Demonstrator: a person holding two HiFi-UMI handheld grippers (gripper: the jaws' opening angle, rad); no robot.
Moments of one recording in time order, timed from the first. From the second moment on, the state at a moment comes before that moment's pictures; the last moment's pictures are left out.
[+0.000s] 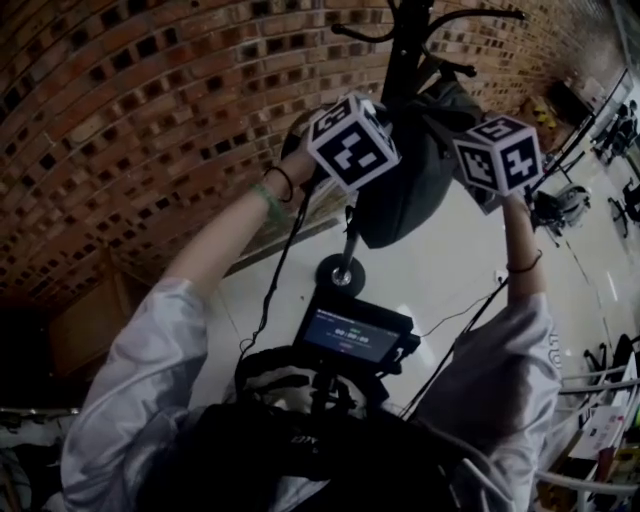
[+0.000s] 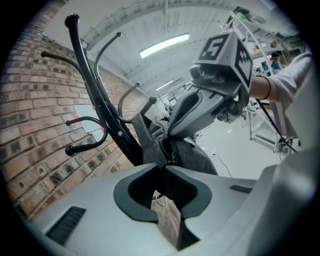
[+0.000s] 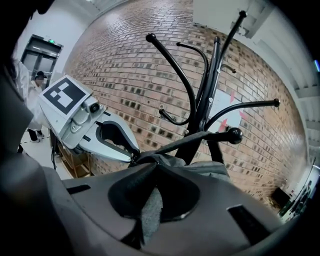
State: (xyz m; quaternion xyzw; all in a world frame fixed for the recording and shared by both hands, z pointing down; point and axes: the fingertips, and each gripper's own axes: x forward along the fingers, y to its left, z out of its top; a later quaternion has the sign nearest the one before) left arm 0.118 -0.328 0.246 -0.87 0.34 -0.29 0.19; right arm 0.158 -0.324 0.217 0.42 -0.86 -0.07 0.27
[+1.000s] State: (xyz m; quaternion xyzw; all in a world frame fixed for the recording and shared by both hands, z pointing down) left arm 0.139 -0.333 0.126 -0.87 0.35 -0.24 0.25; right arm 0.141 -0.335 0.223 0.42 -0.87 -0.07 0.24
